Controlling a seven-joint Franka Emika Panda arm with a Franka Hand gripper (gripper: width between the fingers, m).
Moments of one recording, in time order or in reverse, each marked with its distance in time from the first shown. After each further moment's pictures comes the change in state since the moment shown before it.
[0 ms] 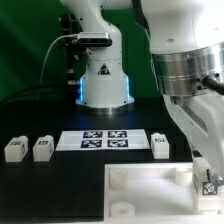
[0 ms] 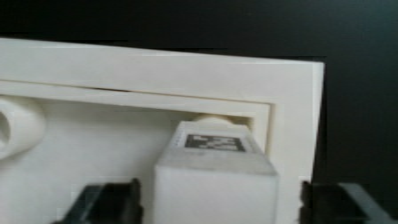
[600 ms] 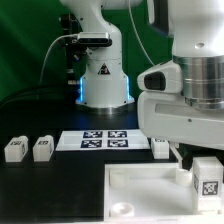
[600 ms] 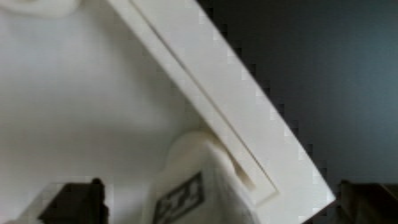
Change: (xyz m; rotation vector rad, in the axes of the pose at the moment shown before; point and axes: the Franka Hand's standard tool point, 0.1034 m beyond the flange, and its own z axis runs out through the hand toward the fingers) arm 0.008 -0.001 0.000 -0.049 0.095 -1.013
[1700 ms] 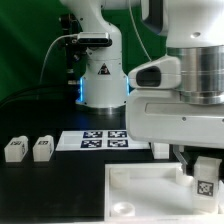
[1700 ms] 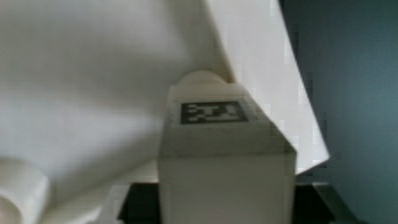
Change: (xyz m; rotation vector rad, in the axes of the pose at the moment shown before) arm 0.011 0.005 -0.006 0.024 0.017 0.462
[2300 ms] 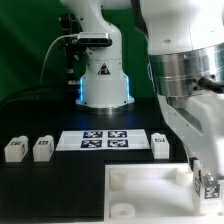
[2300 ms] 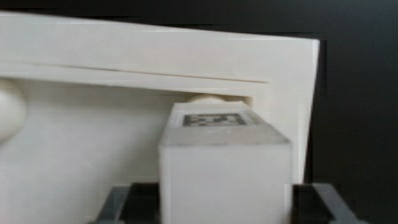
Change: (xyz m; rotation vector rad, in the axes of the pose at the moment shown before) arm -0.001 0.004 0.002 0.042 -0.073 0.787
